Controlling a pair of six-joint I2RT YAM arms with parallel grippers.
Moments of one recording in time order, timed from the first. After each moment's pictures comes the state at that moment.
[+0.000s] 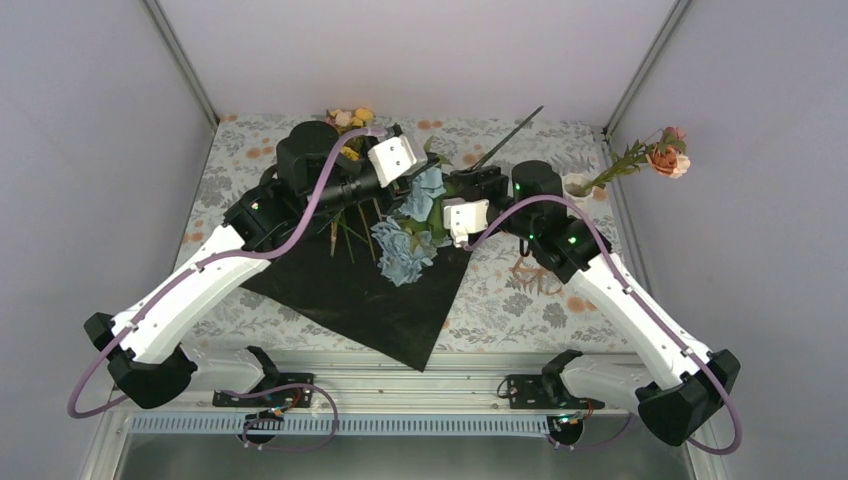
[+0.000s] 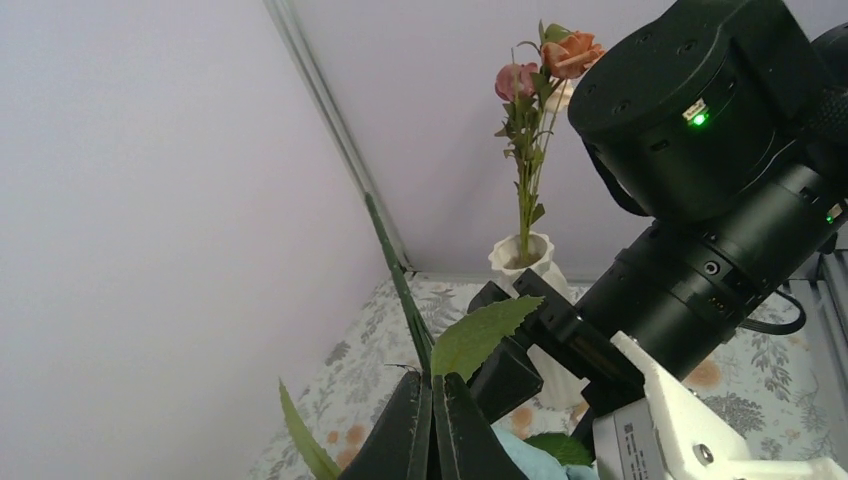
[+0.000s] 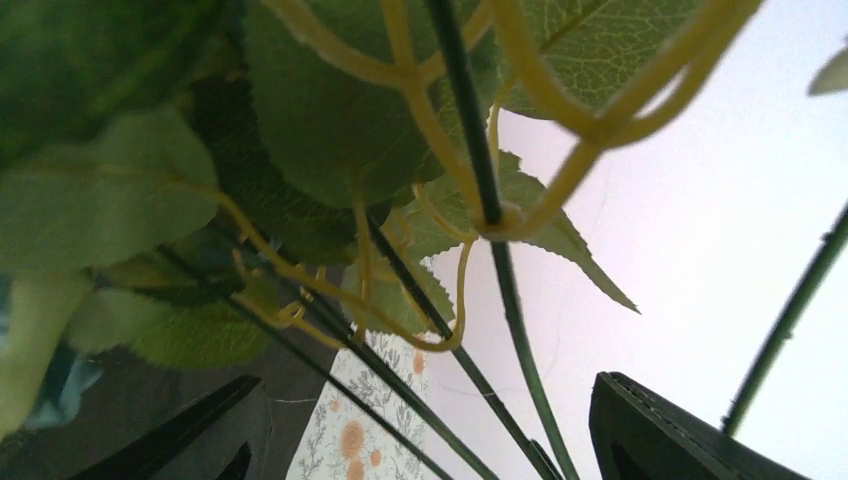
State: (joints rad) left arm -0.81 1.28 1.53 -0.36 0.27 0.37; right arm 0.59 1.11 1.14 -0.45 -0.20 -1.31
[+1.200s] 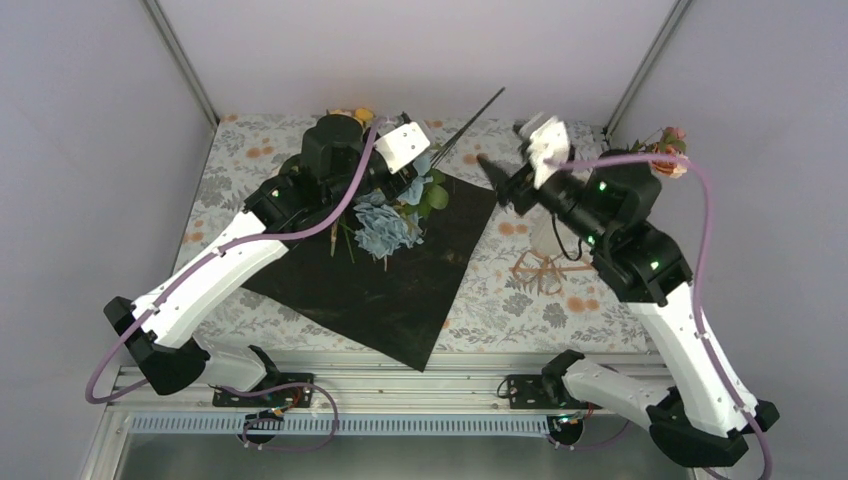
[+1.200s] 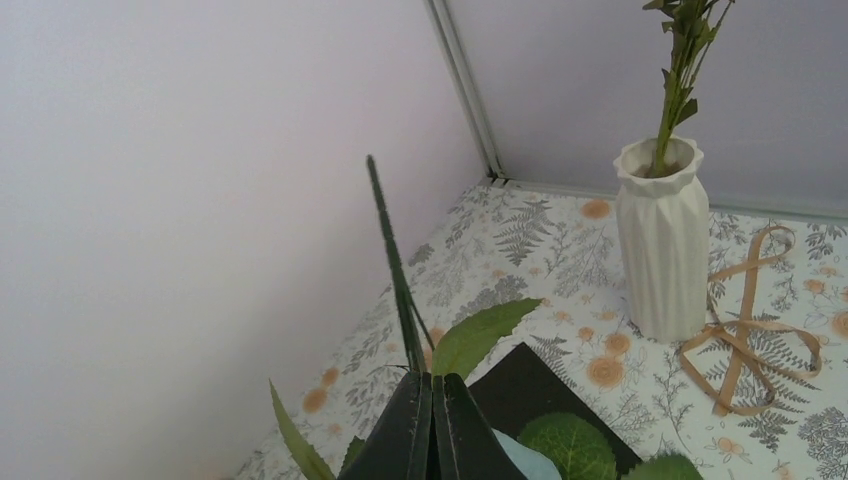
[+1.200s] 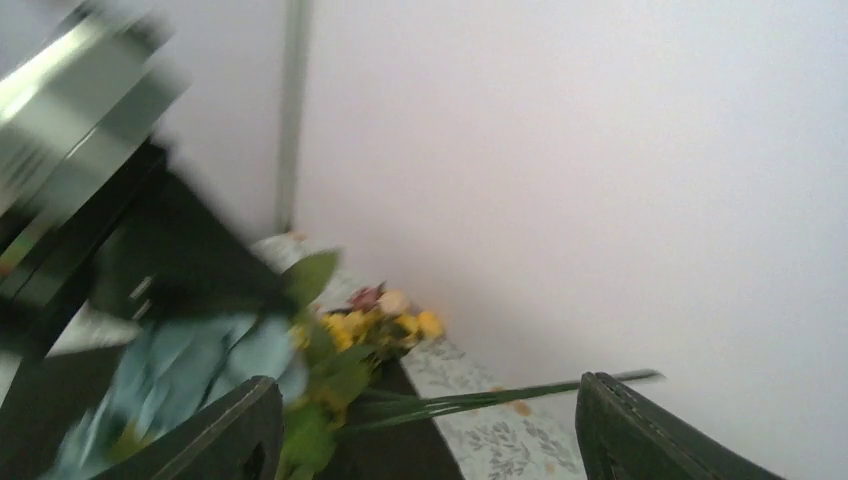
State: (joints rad) left arm -0.80 1.37 1.58 -0.44 0.03 0.38; right arm 0.60 0.97 1.41 -0.53 -0.12 -0.30
